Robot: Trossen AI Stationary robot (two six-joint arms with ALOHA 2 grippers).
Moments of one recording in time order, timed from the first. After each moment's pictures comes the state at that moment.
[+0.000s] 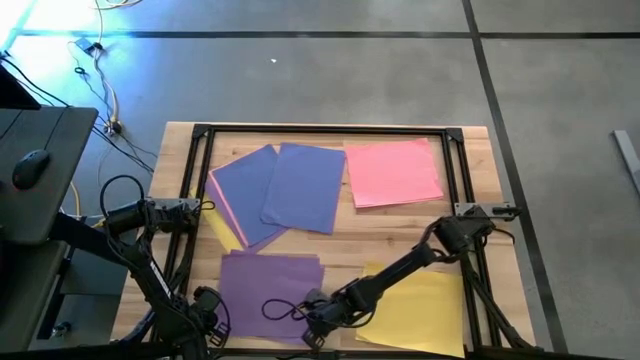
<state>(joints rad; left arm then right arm) -1.16 1.88 1.14 -0.87 0.04 -2.20 0.54 2.38 1.75 -0.31 -0.05 1.21</state>
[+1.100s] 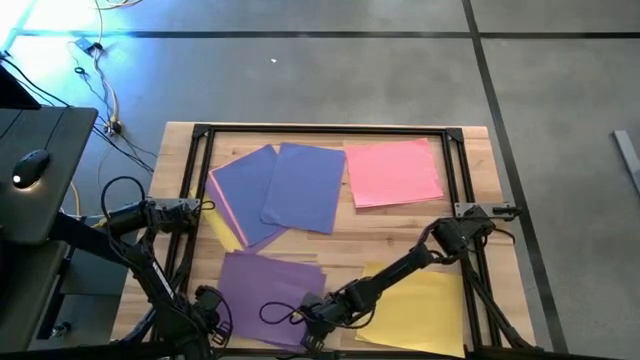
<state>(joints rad) -1.14 1.89 1.17 -0.97 0.01 -2.20 0.54 2.38 1.75 -0.26 -0.10 1.08</state>
